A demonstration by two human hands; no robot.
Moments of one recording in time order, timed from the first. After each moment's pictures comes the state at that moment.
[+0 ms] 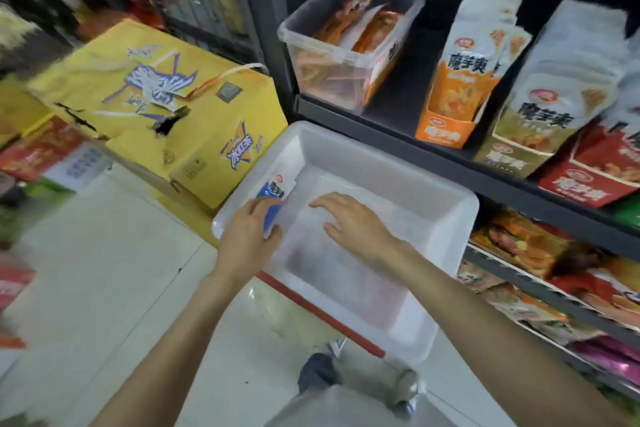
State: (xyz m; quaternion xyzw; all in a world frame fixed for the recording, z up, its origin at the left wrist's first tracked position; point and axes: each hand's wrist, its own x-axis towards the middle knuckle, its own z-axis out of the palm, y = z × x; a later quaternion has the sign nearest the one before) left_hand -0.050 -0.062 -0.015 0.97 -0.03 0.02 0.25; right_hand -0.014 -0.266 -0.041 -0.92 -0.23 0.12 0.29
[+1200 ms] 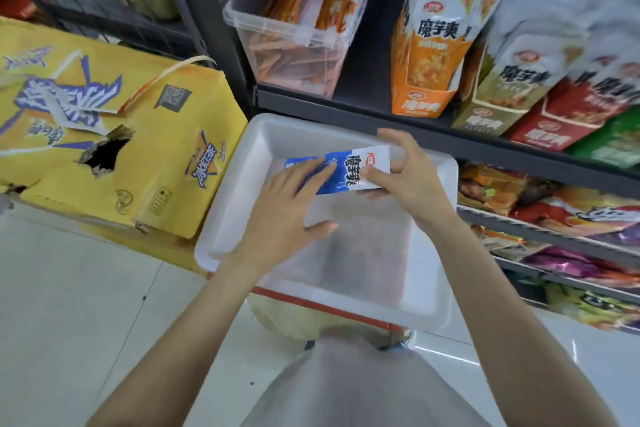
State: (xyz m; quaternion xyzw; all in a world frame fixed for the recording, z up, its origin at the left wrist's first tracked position) left_hand 0.011 -0.087 -0.008 0.89 -0.37 0.06 0.26; right_hand -0.024 -0.286 0.044 -0.75 0.18 0.02 0.64
